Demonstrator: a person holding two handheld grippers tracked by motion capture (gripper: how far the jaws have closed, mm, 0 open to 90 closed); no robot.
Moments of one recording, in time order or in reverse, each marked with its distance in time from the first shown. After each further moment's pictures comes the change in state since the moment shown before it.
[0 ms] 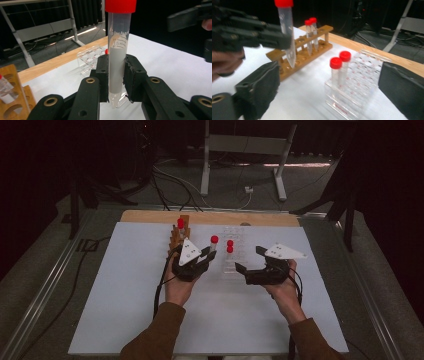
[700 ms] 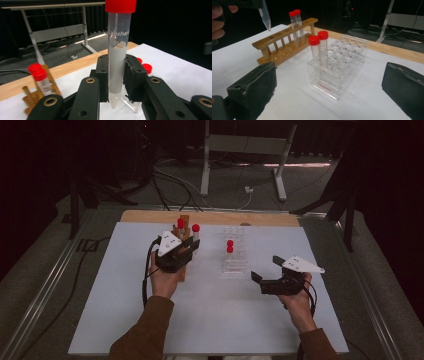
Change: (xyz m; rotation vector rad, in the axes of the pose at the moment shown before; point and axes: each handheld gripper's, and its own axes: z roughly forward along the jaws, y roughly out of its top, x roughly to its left) left arm 0.042 0.006 -0.023 -0.054 0.073 -0.062; right arm -0.021 -0.039 -0.029 -0.021 -0.064 0.053
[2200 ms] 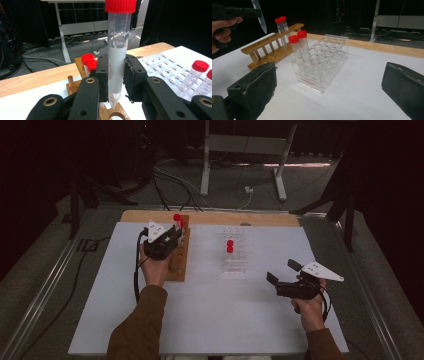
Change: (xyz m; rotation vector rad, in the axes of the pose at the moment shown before) left arm 0.054 -0.016 0.022 0.025 0.176 -0.069; right arm -0.029 -0.021 -0.026 -0.066 -0.046 0.080
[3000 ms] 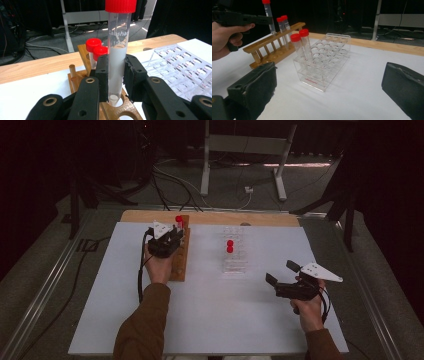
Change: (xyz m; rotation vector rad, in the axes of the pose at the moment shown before) left arm 0.004 -0.013 0.024 0.079 0.037 -0.029; right arm 0.002 -0.003 0.001 0.004 0.010 0.006
